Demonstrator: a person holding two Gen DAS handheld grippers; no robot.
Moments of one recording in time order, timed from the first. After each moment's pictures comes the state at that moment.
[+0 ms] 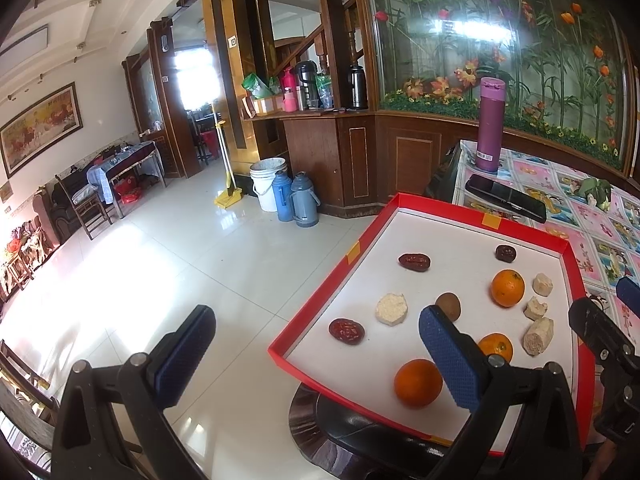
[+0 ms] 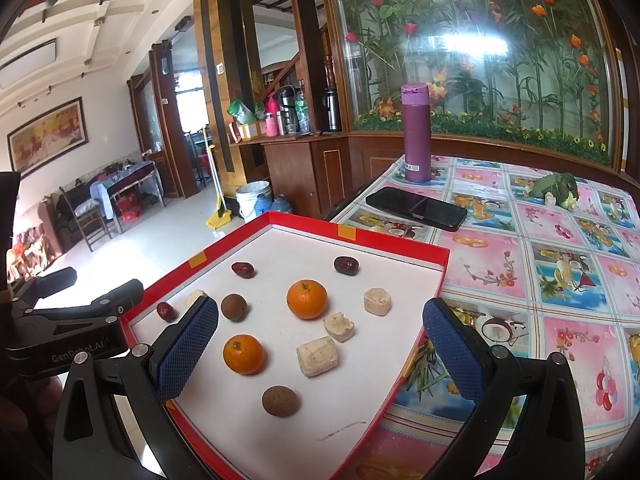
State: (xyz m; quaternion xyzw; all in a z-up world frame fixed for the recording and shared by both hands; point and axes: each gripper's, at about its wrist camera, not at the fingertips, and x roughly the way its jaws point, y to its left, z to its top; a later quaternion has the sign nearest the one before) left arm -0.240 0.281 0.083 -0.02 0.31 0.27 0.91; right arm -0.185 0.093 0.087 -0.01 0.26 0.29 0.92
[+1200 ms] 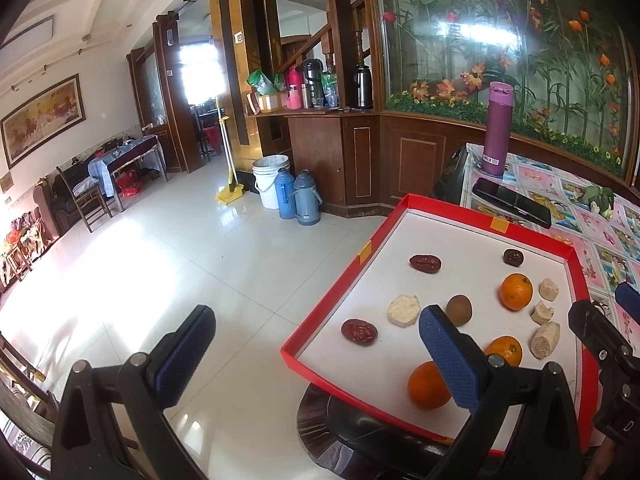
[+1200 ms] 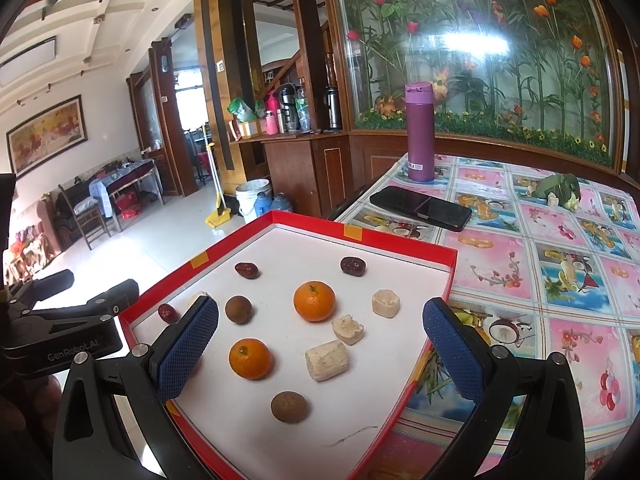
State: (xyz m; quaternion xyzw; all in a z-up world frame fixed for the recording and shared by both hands) left arm -0.239 0.292 0.088 -0.03 0.31 0.27 0.91; right arm -0.182 0.101 0.087 -0.01 0.26 0.29 0.92
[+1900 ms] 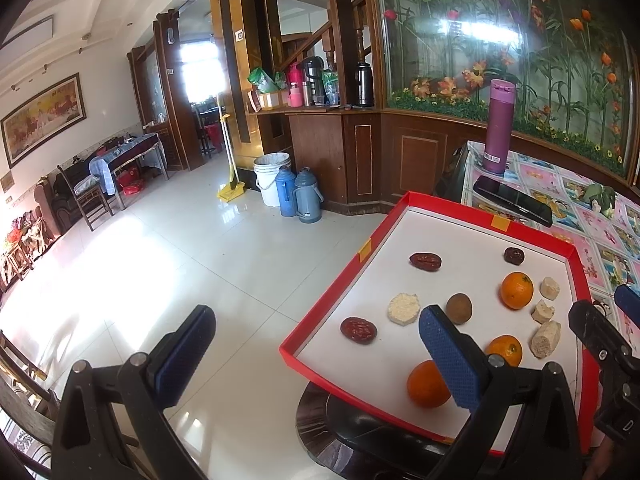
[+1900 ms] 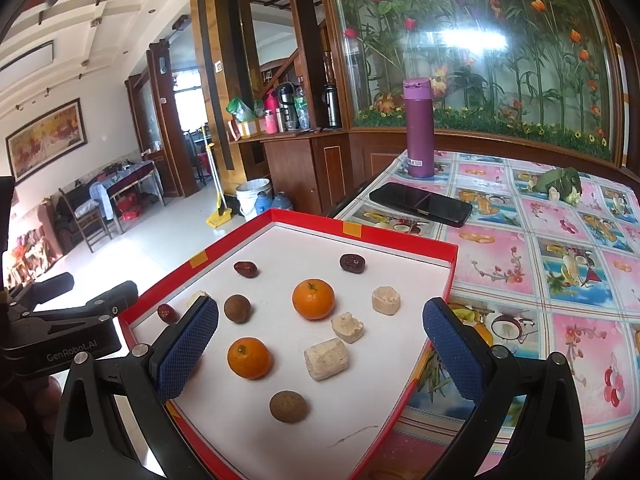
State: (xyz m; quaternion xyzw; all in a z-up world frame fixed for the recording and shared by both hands) left arm -0.237 0.291 0.083 -0.04 0.32 0.28 0.91; right arm -0.180 0.101 0.084 -0.01 0.26 0.29 0.92
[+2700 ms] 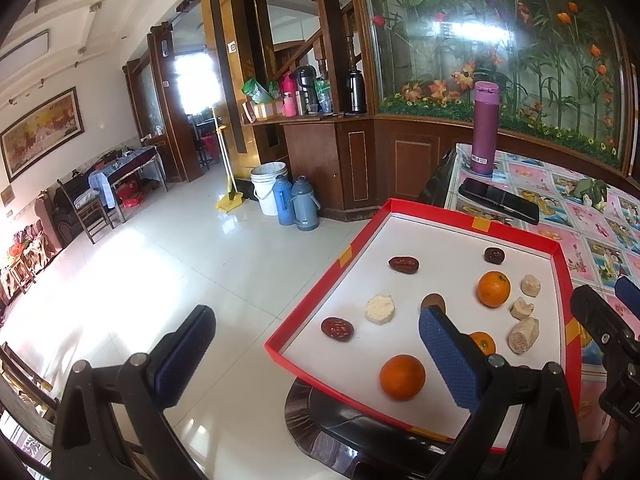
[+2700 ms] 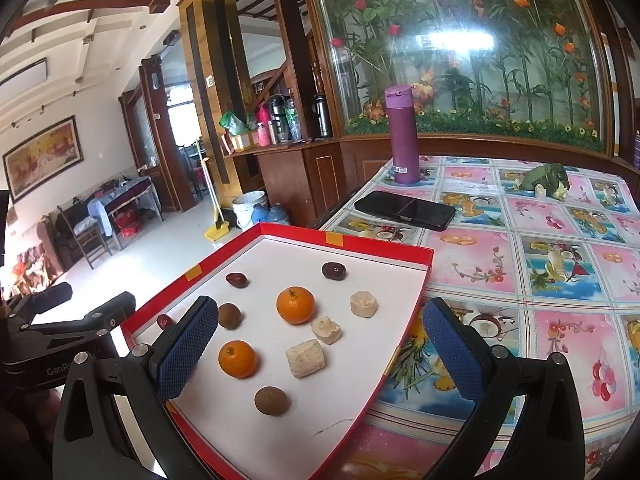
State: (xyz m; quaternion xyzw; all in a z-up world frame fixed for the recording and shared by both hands) left arm -0.246 0.266 0.094 -0.02 0.31 0.27 0.91; right arm -0.183 0.076 0.090 0.02 0.25 0.28 0.93
